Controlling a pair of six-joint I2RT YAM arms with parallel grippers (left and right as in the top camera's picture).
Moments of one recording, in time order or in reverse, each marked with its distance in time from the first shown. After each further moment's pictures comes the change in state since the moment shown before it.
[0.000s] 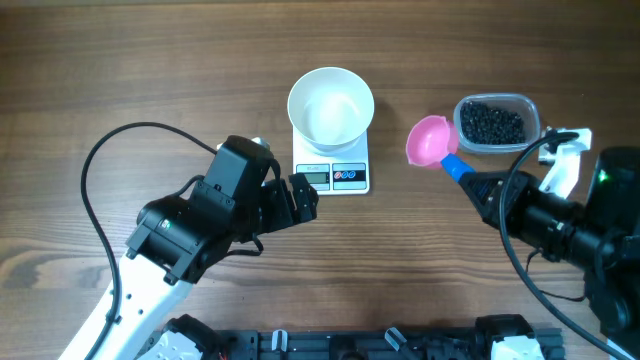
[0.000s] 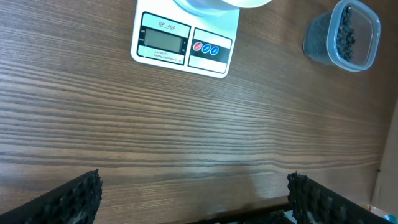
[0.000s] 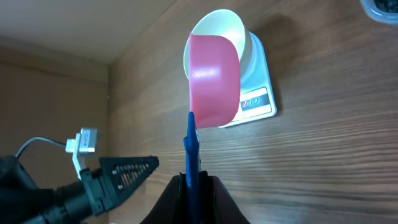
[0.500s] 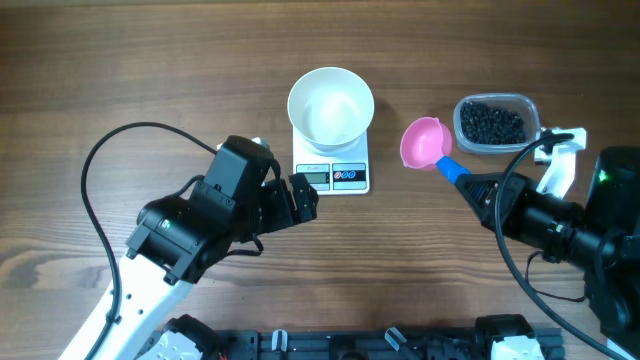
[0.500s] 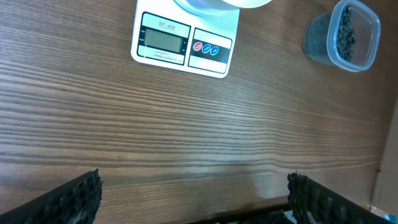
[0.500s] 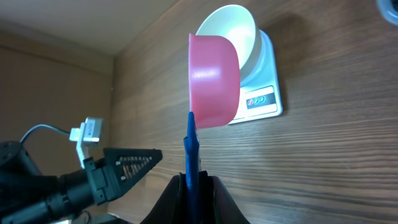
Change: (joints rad) left arm 0.000 0.000 0.000 0.000 0.000 0.000; right arm 0.000 0.000 0.000 0.004 -0.042 -0.040
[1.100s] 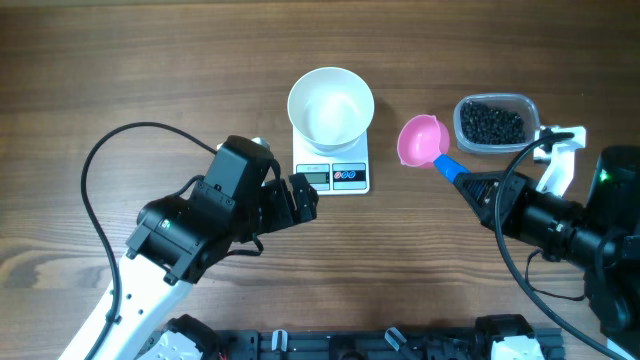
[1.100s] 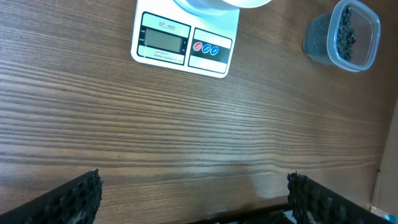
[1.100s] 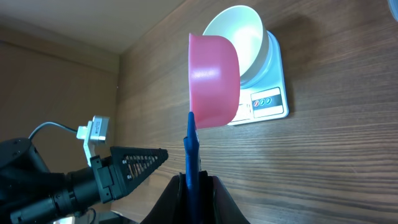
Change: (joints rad) left arm 0.000 0.000 0.000 0.000 0.000 0.000; right arm 0.000 0.000 0.000 0.014 -0.014 0.000
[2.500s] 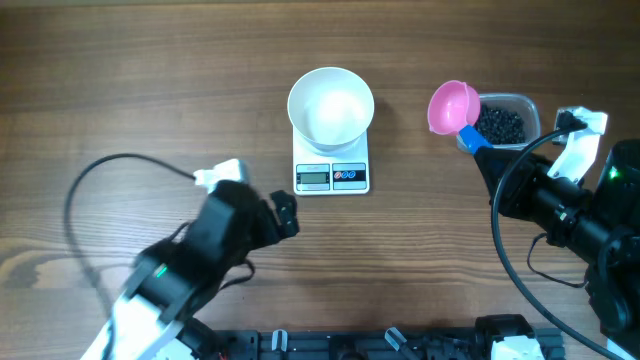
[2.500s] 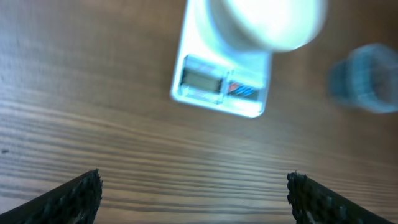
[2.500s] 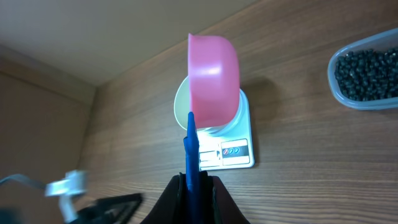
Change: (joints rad) left arm -0.029 -0.177 -0.294 0.204 -0.223 -0.016; right arm 0.000 0.000 0.001 0.121 0.174 -0.085
